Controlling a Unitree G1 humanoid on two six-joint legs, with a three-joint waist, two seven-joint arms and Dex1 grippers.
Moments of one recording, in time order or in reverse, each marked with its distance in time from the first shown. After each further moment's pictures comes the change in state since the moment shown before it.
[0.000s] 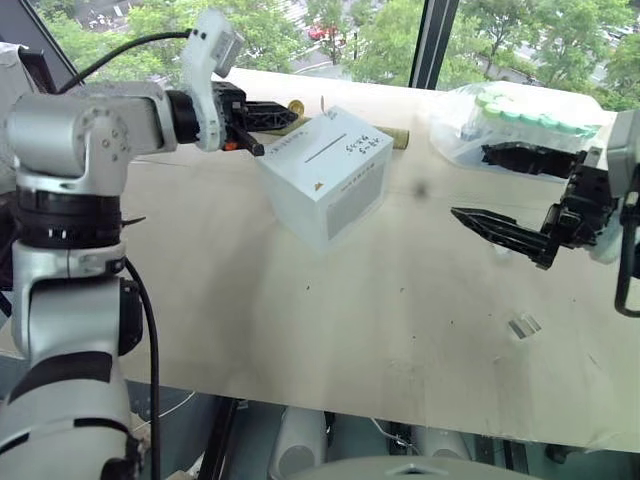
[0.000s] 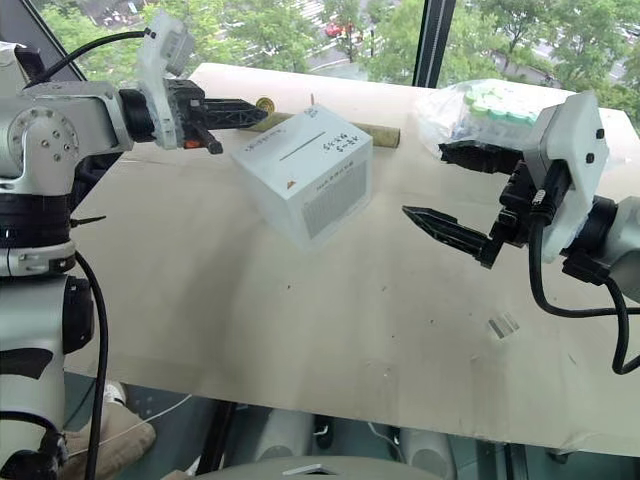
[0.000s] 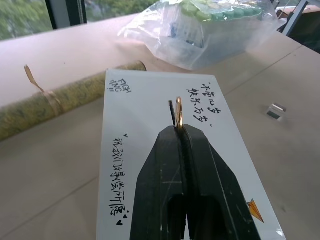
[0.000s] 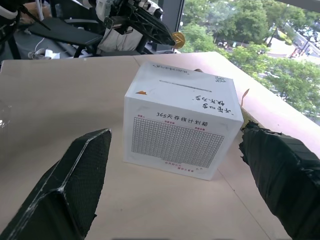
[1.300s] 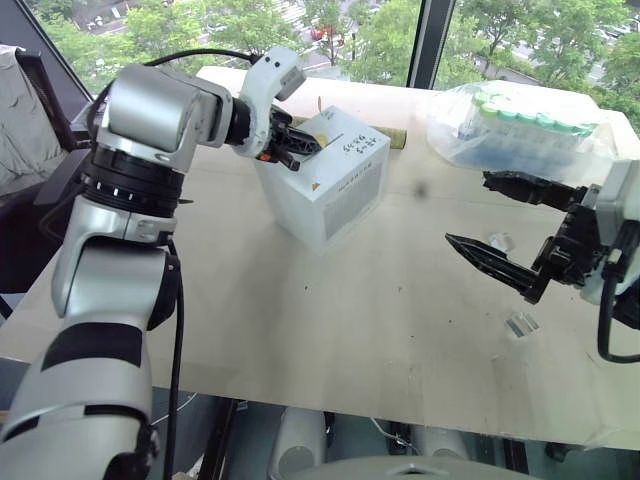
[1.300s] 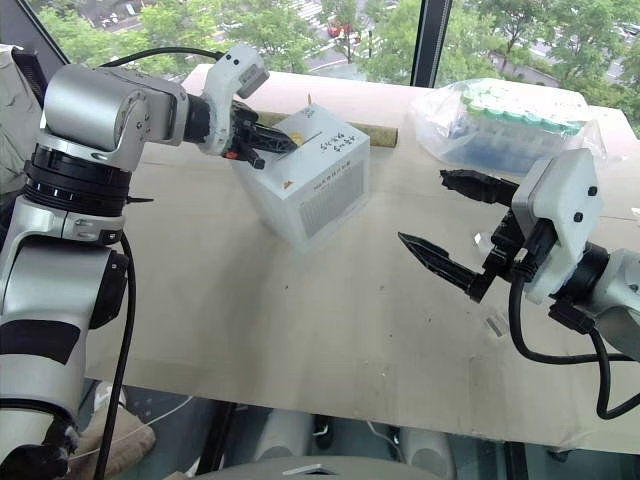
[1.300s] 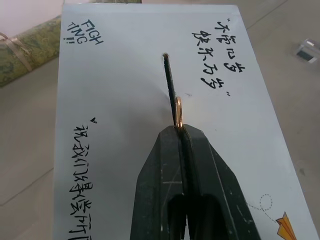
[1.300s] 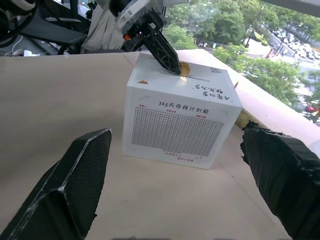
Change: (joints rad) left arm -0.132 -0.128 -0.227 0.077 0.293 0.071 -0.080; right arm 0.202 0.028 -0.086 -0.174 0.001 -0.045 -0.122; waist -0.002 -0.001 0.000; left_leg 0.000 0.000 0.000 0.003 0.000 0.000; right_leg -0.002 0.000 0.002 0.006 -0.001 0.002
